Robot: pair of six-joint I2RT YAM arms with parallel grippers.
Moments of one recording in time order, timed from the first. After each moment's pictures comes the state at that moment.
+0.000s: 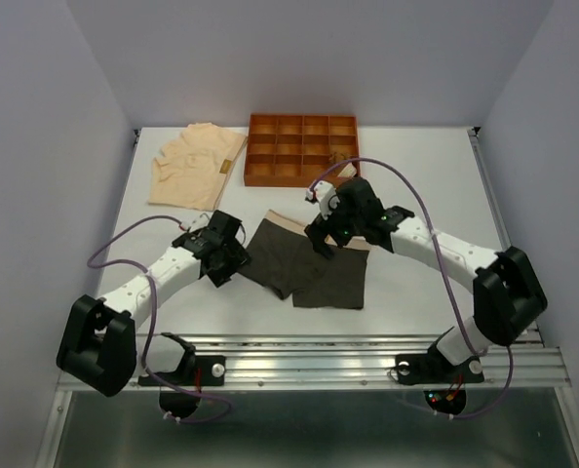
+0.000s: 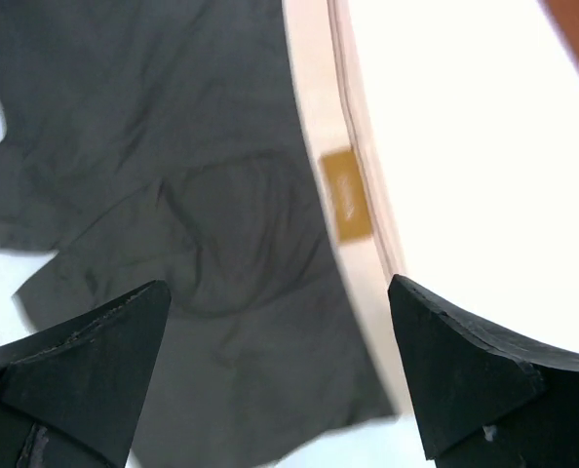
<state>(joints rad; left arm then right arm) -0.51 1.25 0.76 -0.64 -0.18 -1.12 0.63 1.60 1.13 -0.32 -0.25 -0.27</state>
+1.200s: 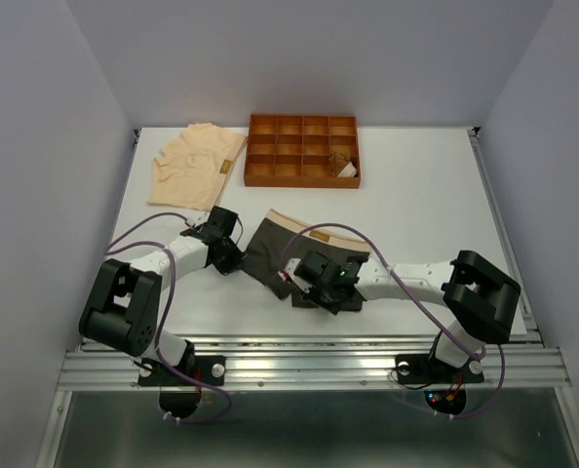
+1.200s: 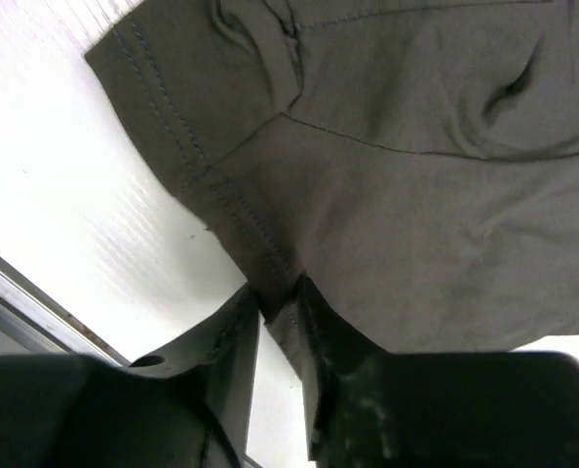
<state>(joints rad) -0.37 1.47 0.72 -0.38 -0.08 -1.00 1.06 1.62 0.93 -0.53 0.15 -0.06</state>
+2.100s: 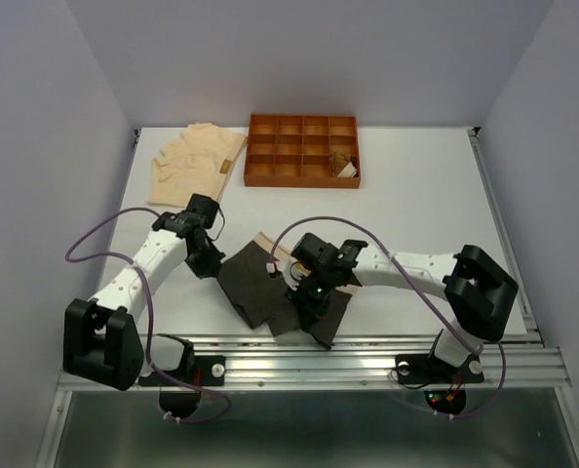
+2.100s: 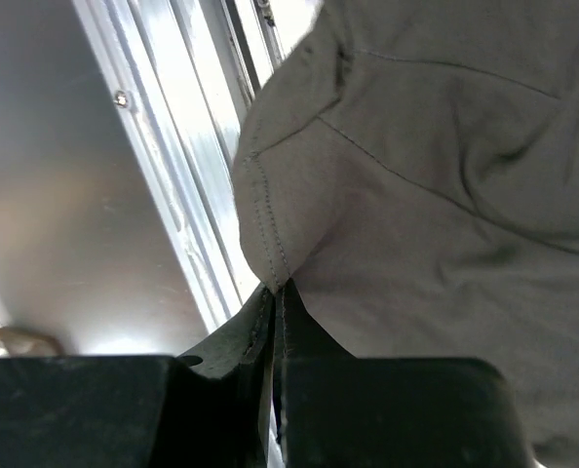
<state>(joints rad) -0.31 1.27 0.91 -0.98 -0.15 -0.97 1.02 1.65 1.06 -0.60 -0.56 0.01</state>
